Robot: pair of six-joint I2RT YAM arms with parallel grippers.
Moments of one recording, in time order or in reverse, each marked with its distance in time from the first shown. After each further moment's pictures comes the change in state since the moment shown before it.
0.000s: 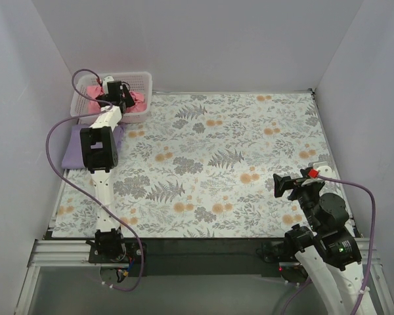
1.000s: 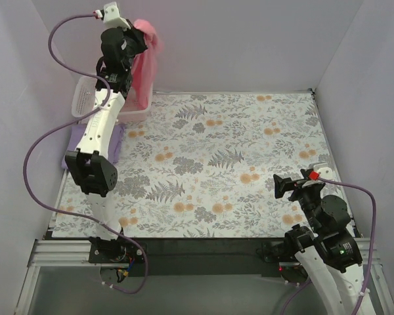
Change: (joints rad) left arm -0.190 -0.454 0.100 0.103 0.190 0.035; right arm 0.000 -0.002 0.000 0.000 -0.023 -0.016
